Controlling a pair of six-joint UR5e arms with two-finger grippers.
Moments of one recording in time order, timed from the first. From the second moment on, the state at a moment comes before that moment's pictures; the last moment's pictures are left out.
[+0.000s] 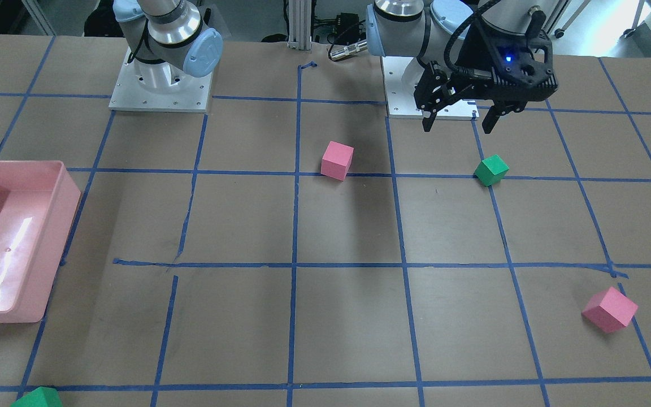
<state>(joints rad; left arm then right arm) -1.57 -1.49 -1.58 -1.56 1.55 -0.02 1.00 -1.34 1.63 -1.83 -1.60 -0.42</state>
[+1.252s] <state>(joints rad) -1.56 -1.49 -1.58 -1.56 1.55 -0.02 1.72 -1.16 1.57 -1.92 -1.56 -0.08</state>
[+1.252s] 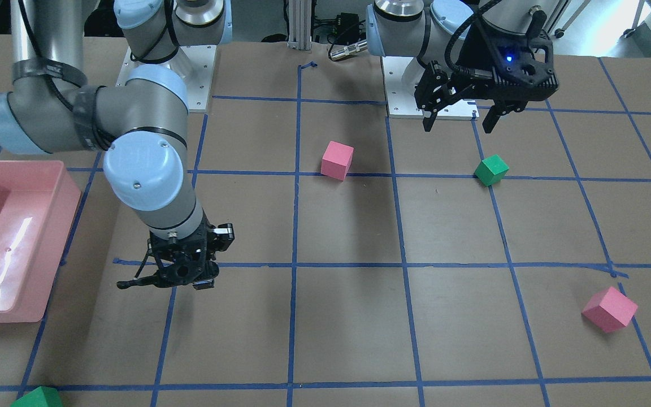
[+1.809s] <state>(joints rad) -1.56 -1.49 -1.58 -1.56 1.55 -0.02 1.84 -1.04 1.56 -2.10 -1.49 -0.01</state>
